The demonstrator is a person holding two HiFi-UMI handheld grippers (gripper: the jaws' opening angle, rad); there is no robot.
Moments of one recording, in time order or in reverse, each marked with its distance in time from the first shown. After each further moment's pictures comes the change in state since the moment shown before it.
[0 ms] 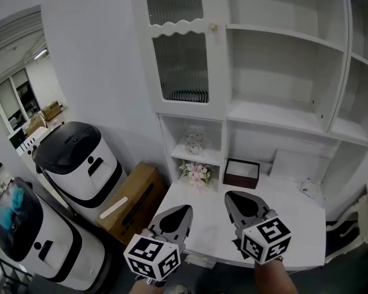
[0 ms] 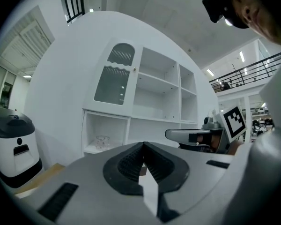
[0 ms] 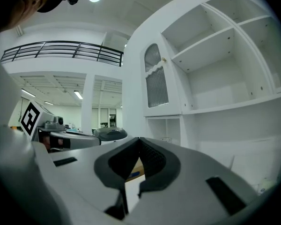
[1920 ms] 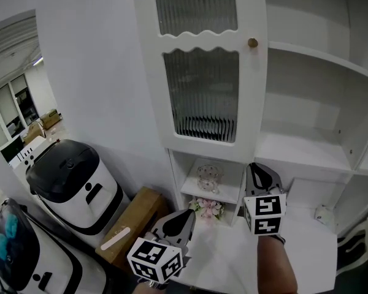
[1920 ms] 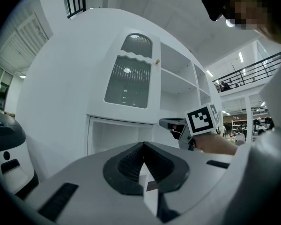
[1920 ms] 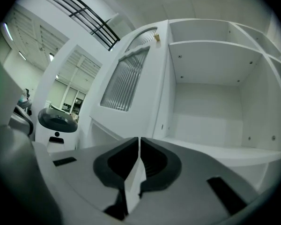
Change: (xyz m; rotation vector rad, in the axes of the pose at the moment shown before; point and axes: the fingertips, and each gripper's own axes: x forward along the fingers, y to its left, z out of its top) left arm 0.105 0.133 0.044 0.019 -0.018 -0.023; right arm 0.182 -0.155 0.065 -0.294 -0.017 -0.445
